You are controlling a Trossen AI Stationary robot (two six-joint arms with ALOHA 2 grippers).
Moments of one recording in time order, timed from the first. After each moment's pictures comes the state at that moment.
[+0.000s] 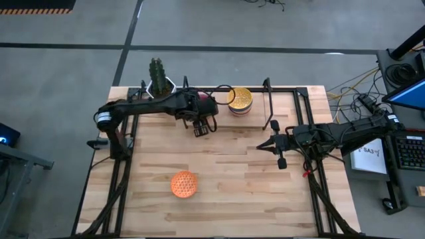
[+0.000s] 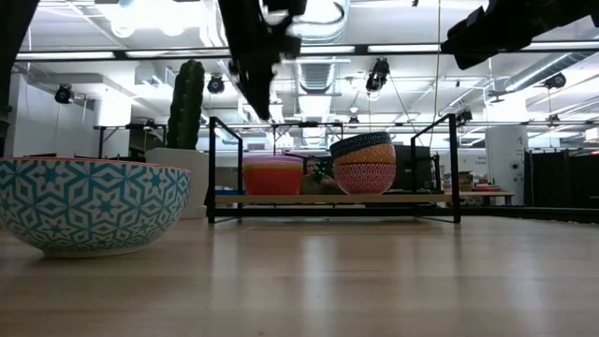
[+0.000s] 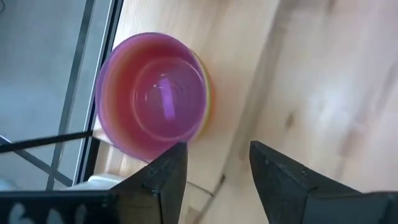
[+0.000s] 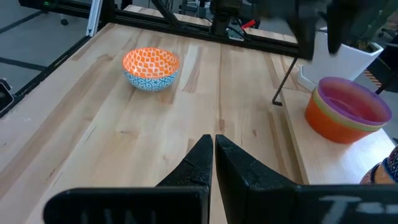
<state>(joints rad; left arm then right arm) 0.18 1.80 1.66 -1.10 -0.36 -0.02 0.17 0.75 0.54 -0.15 0.08 -0.11</state>
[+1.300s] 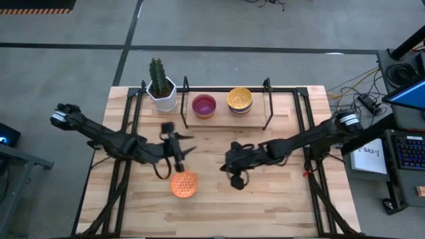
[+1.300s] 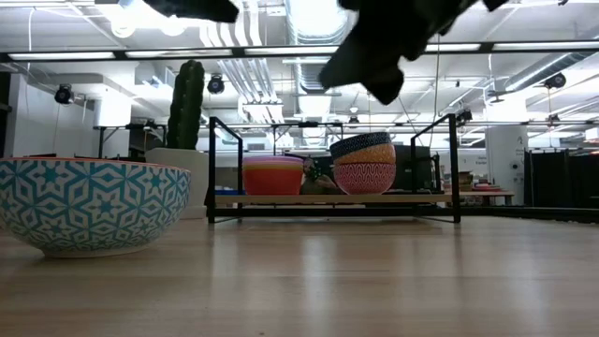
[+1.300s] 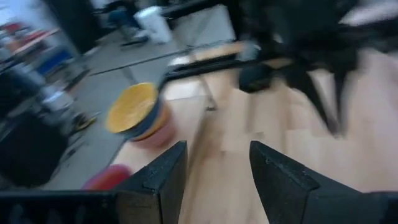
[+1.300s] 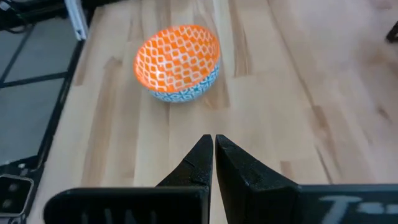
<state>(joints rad) -0.40 1.17 0.85 -0.10 -0.74 0.07 0.26 1.58 1.02 -0.05 0.08 0.35</state>
